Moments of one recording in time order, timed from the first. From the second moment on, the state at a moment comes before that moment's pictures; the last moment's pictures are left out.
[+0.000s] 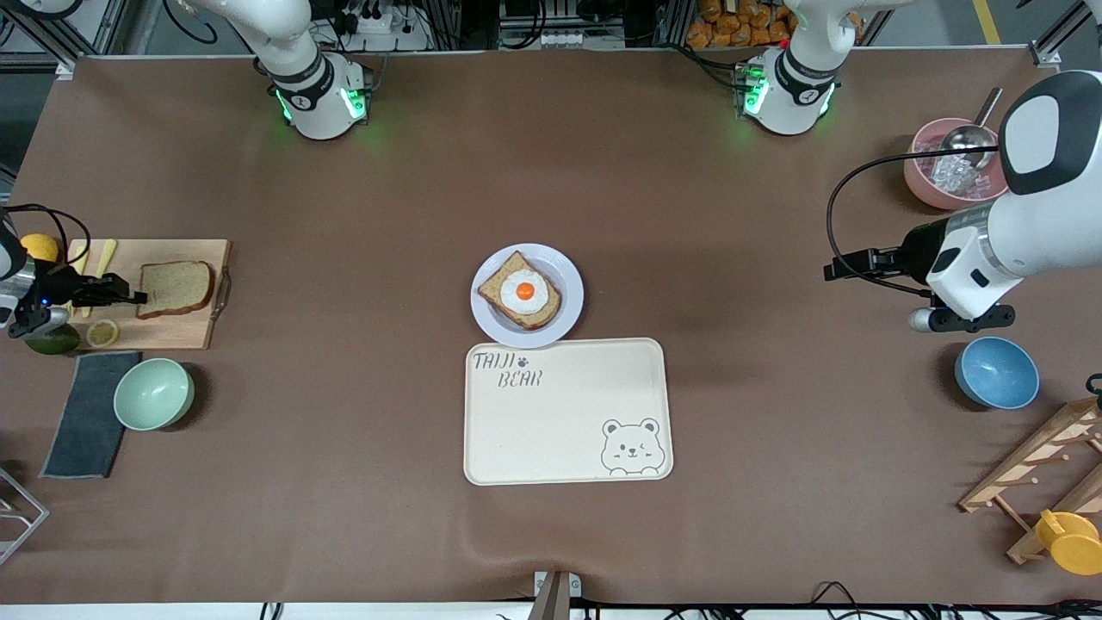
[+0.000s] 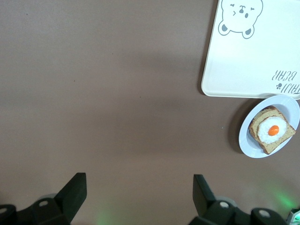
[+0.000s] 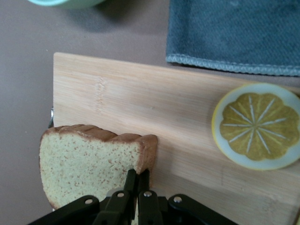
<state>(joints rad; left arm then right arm) 0.05 0.15 -0.13 -1.72 -0.27 1.67 -0.12 -0.73 0.62 0.05 -1.78 0.23 2.01 -1.00</state>
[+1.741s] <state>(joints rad) 0.06 0.15 -0.12 -1.72 -0.27 1.67 -0.12 -0.40 0.61 0.08 -1.59 0.47 1.56 -0.58</state>
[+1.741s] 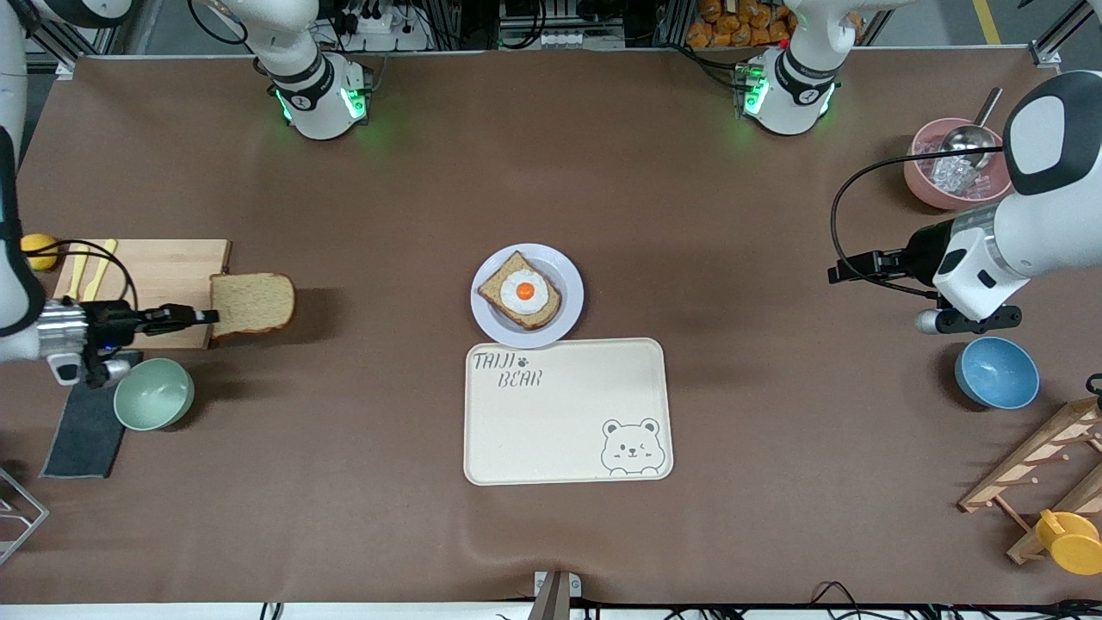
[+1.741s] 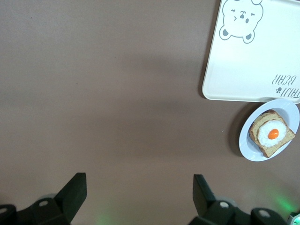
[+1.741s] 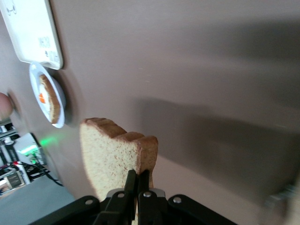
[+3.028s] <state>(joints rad) 0.06 0.15 -0.12 -1.72 -0.27 1.67 -0.12 0.22 0.45 0.09 -1.88 0.81 2.08 -0.17</state>
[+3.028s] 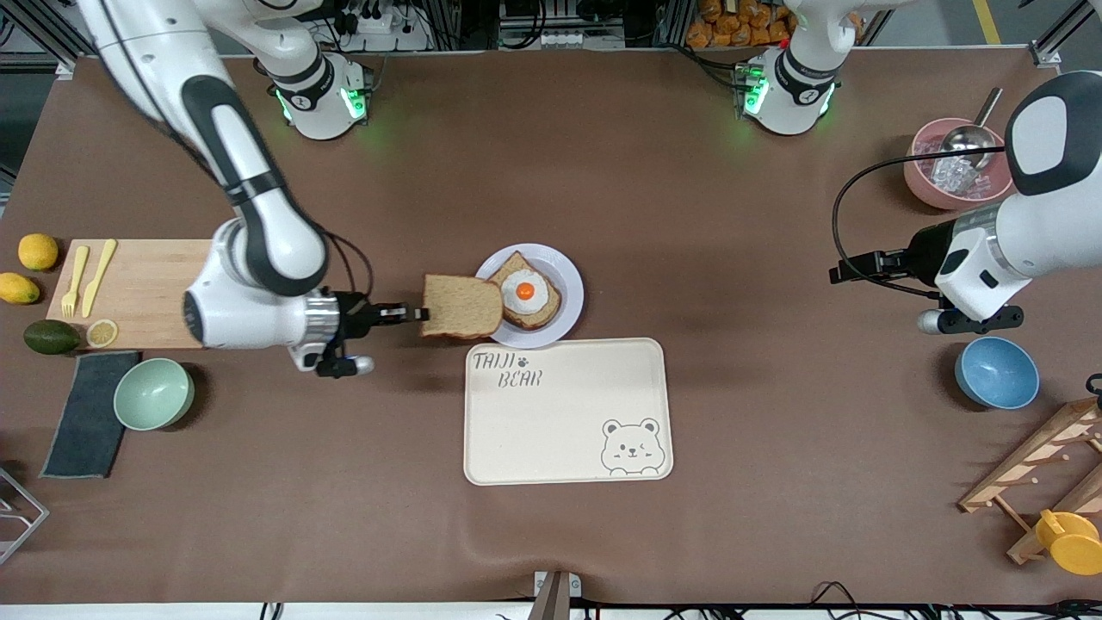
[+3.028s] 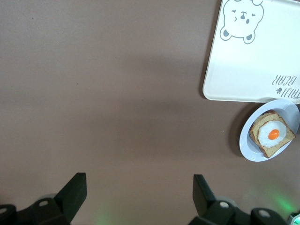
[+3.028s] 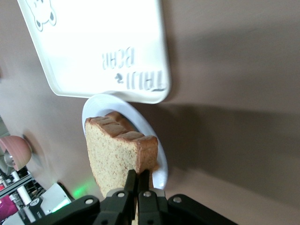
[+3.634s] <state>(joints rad) 0.08 0.16 -0.12 -1.72 -0.27 1.67 -0.11 0.35 0.45 0.08 -1.97 0.87 2.26 -0.13</state>
